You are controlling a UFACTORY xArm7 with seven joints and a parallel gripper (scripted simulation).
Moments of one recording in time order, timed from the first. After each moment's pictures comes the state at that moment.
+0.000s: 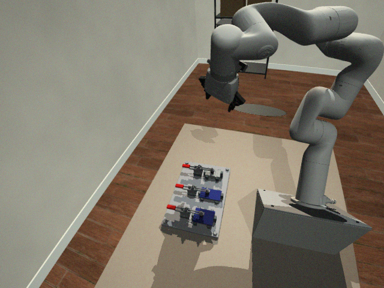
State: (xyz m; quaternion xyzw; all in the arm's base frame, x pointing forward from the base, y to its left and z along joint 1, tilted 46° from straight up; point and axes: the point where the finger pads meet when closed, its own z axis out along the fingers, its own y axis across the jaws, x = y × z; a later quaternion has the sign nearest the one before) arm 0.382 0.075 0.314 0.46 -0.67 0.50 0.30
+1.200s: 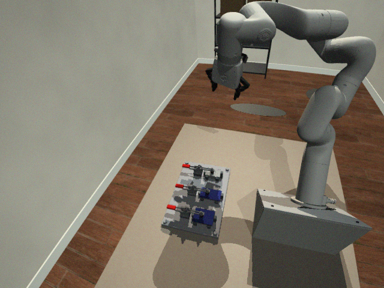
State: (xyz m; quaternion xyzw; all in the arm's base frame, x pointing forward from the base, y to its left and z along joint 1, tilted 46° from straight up) arm 0.372 0.013 0.368 0.51 -0.69 0.42 0.29
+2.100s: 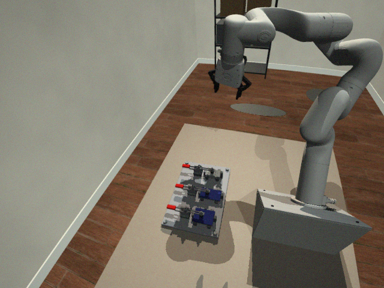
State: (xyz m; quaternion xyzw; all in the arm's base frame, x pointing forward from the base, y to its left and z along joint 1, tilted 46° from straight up) arm 0.366 -0.022 0.377 0.54 -0.70 0.38 0.28
